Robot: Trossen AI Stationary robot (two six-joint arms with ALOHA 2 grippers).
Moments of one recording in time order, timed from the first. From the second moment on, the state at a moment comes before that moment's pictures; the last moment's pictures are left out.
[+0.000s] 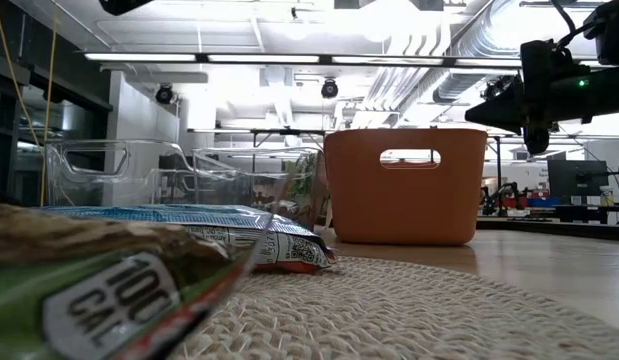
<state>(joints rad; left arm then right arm) -0.49 1.10 0.92 -0.31 -0.04 -0.68 -0.27 0.23 0.01 0.22 0.28 0.36</state>
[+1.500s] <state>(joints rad) -0.74 1.83 1.38 -0.56 -0.26 -0.17 -0.27 0.23 0.01 0.22 0.28 0.36</state>
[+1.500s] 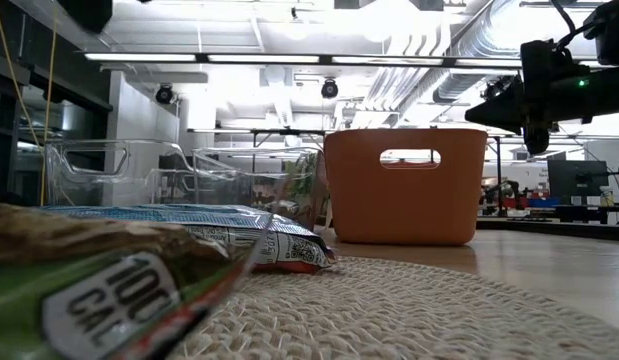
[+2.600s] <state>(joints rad) -0.74 1.96 1.38 -0.30 -0.11 -0.03 -0.27 0.23 0.01 0.22 0.28 0.36</state>
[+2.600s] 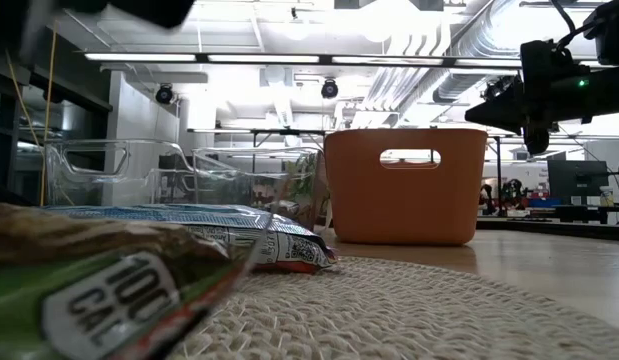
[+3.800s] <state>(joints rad) -0.74 2.05 1.39 -0.32 -0.19 0.00 -0.27 0.23 0.01 0.22 0.28 0.36</state>
